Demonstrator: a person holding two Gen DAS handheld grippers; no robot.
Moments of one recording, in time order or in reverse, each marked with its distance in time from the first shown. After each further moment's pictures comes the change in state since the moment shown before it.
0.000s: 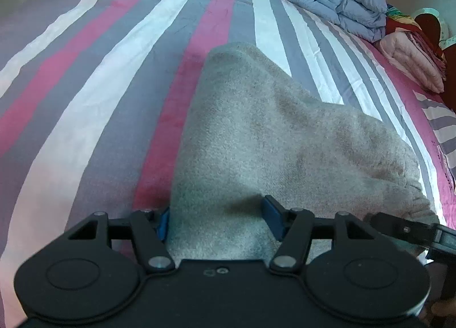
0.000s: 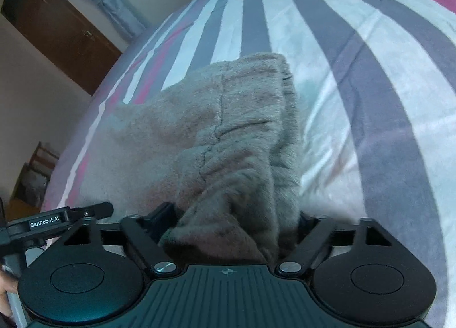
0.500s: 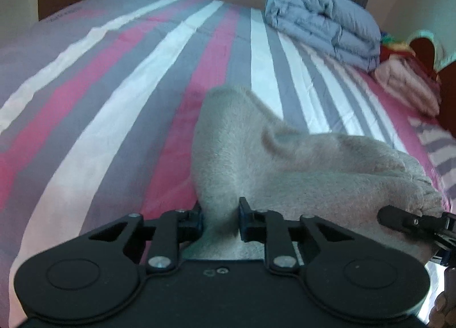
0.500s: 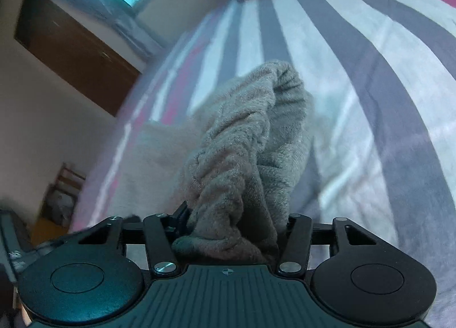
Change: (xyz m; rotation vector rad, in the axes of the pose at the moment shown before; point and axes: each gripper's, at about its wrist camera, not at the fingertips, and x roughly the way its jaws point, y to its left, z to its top) left arm -0.036 -0.007 -0.001 -0.023 -0.163 -0.002; right arm -0.032 0.014 0.006 0.065 -0.103 0.125
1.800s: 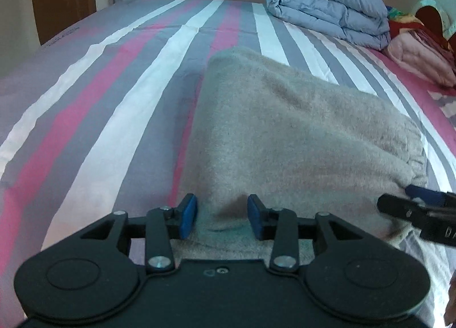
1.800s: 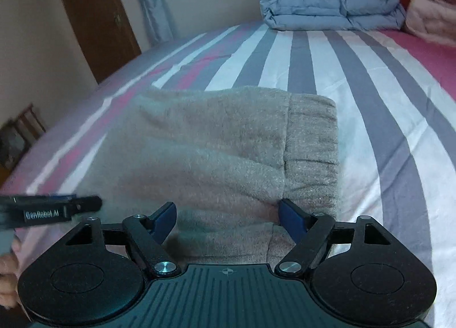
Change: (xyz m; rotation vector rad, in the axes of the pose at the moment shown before) left arm 0.035 -0.011 0.001 0.151 0.013 0.126; right arm 0.054 0.035 -0.041 -0.450 -0.043 -0.256
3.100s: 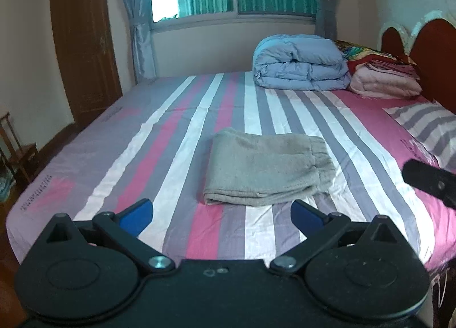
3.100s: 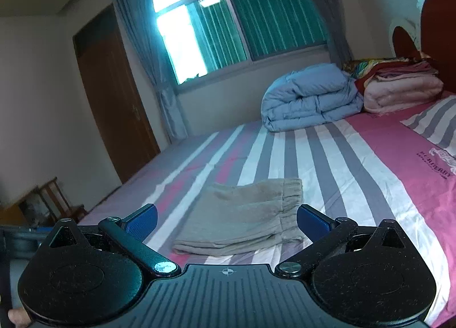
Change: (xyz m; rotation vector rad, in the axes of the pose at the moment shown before) left arm -0.301 -0.053 -0.089 0.111 -0.268 0.107; right arm -0.329 0.102 -0.061 0.093 -0.428 0.023
